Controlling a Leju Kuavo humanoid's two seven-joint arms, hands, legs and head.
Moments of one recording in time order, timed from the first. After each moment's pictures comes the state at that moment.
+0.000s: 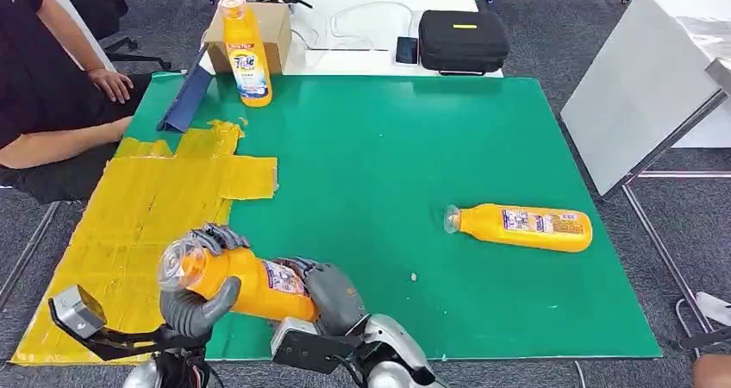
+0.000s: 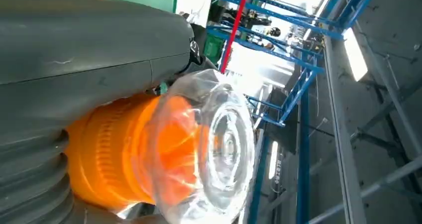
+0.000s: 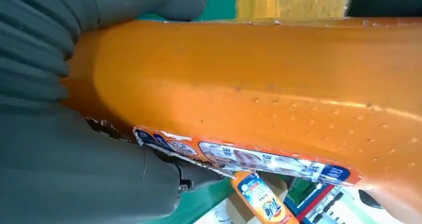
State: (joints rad) left arm 0.18 -0.16 -0.17 -1.78 0.34 -0.24 -0.42; right arm -0.17 0.14 0.84 -1.32 0.50 -0.09 -0.13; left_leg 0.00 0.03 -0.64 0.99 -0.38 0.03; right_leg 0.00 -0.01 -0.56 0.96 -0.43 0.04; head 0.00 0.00
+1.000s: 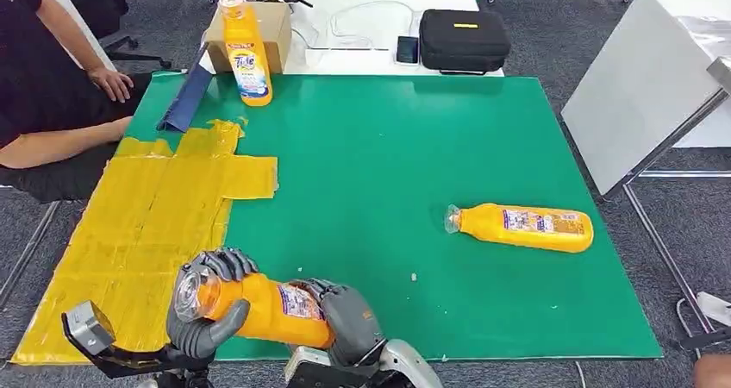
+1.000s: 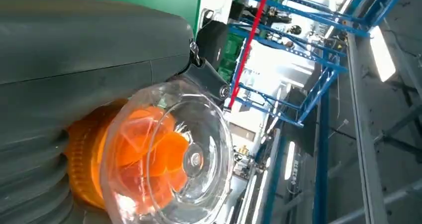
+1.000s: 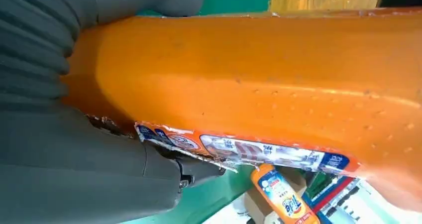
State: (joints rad) left arm 0.26 -0.16 -0.17 -1.79 0.33 -0.26 -0.44; right arm -0.04 0.09 0.80 -1.42 0.62 -0.16 -0.13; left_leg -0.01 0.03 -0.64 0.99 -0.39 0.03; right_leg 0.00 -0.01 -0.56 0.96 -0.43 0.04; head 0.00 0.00
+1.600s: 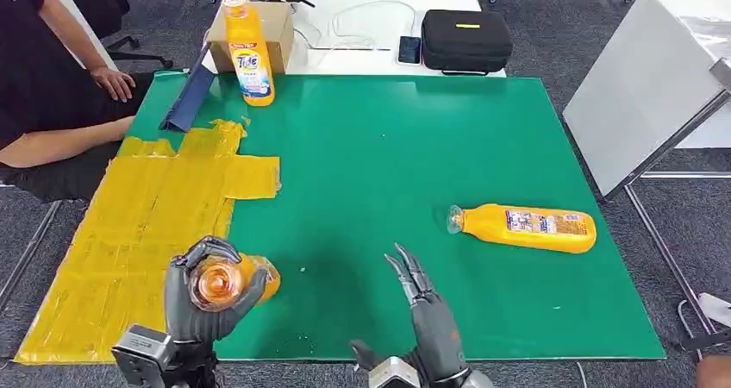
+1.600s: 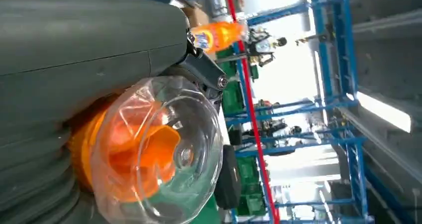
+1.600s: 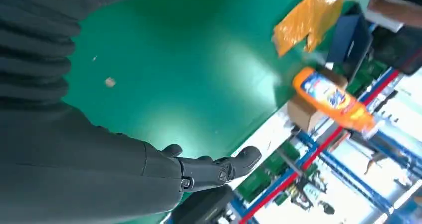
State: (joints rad) left arm 0.24 -0.19 -0.22 -1.80 -0.32 0.23 -0.60; right arm 0.22 -0.09 0.63 -1.82 0.65 -0.34 -0.05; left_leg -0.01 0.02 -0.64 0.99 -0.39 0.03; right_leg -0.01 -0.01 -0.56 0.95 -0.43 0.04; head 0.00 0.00
